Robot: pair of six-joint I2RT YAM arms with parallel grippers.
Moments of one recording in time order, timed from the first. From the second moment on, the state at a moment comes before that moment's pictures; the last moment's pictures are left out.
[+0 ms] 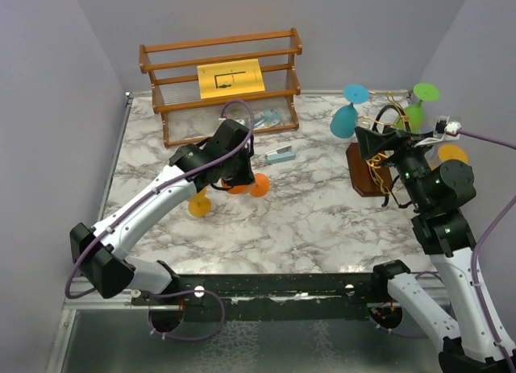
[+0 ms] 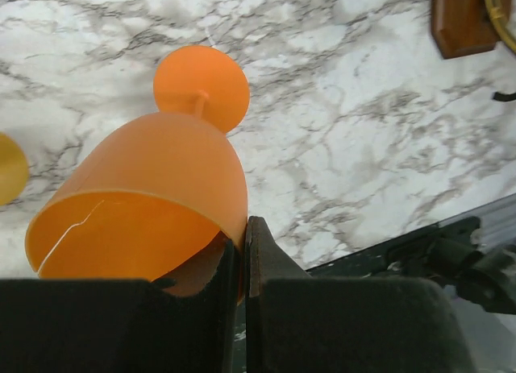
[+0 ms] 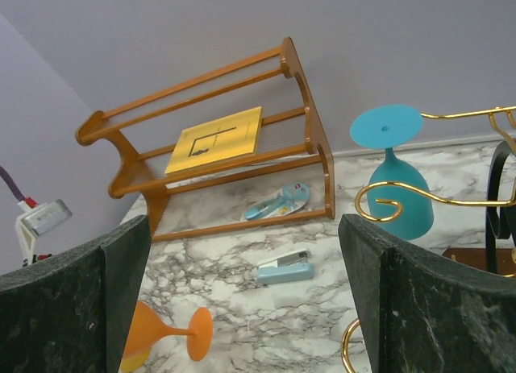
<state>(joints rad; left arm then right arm) -0.73 1.33 1.34 -0.84 -0.03 -0.72 0.24 0.67 0.94 -0.11 -0.02 0.40</state>
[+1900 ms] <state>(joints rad) -0.73 1.63 1.48 -1.17 -0.16 -0.42 0.24 0.58 0.93 -0.18 0.01 0.38</state>
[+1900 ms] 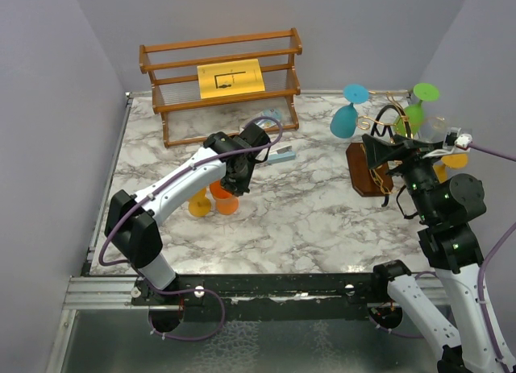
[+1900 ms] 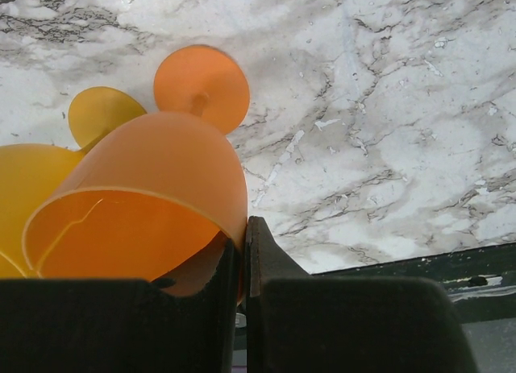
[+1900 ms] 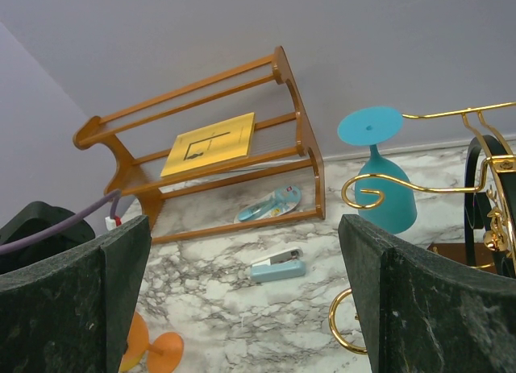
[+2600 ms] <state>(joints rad) -0.73 1.62 1.58 -1.21 -0.21 -0.41 0.24 0.58 0.96 -0.18 0.01 0.38</state>
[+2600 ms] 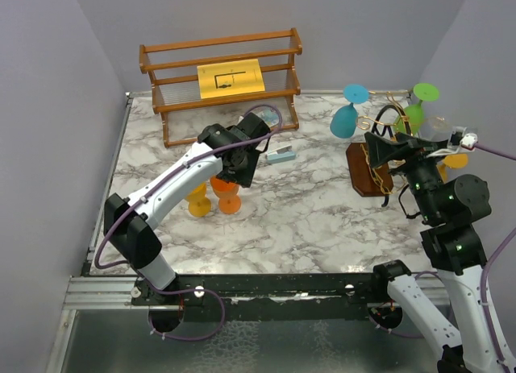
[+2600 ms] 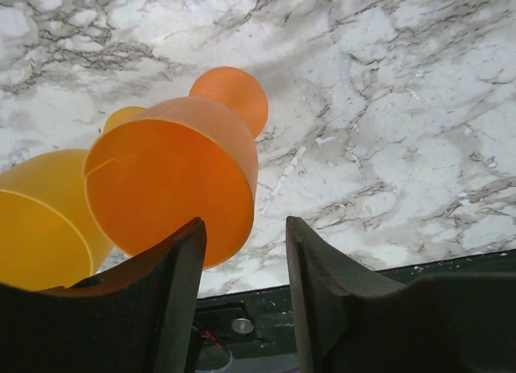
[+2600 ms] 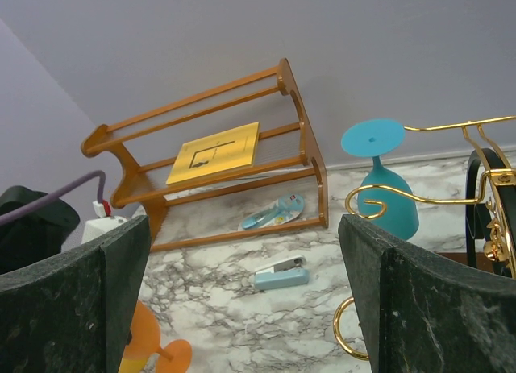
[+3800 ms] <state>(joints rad) -0.73 0.92 1.02 -0.30 -0.18 -0.21 0.24 0.99 1.30 -0.51 0.17 0.52</state>
